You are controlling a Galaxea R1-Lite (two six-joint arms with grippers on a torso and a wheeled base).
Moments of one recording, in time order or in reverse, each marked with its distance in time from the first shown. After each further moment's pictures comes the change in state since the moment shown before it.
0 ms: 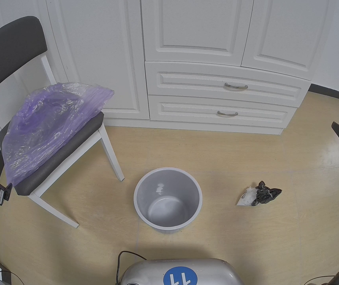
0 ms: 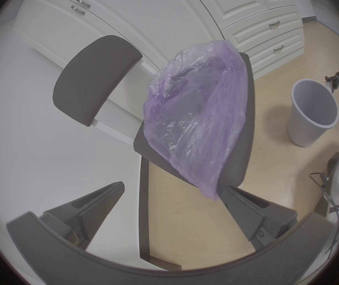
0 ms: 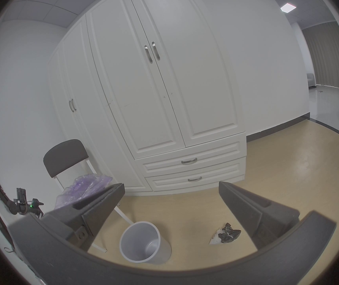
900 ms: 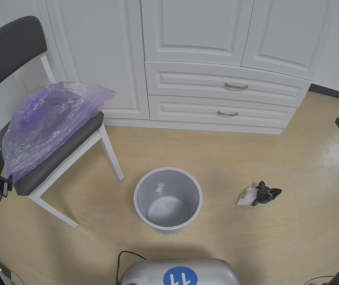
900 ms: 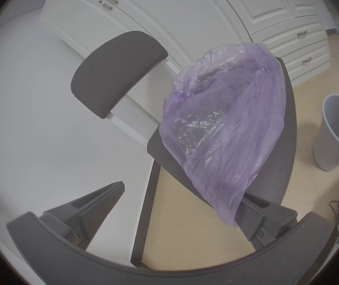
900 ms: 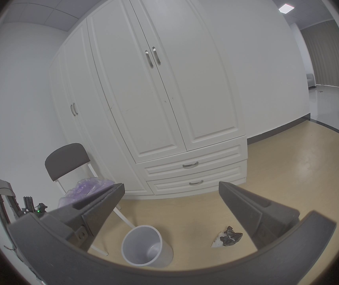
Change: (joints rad) left arm -0.009 0.264 0.092 -0.510 0.098 -0.133; right arm 0.000 -0.018 -0.011 -0.003 0.000 0.006
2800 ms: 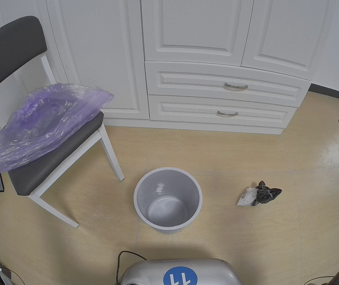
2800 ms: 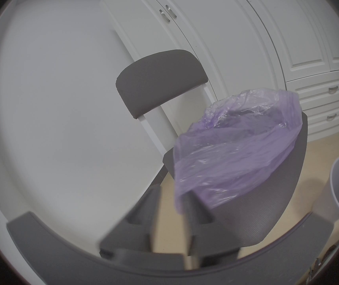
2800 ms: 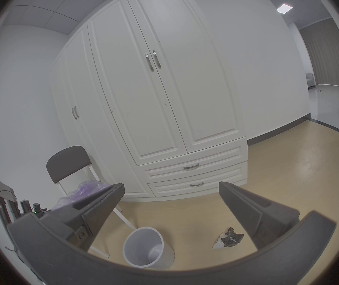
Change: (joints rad) left arm -0.007 0.009 0.161 -0.355 0.072 -0.322; right arm 0.000 -0.024 0.004 0.002 0.001 0.008
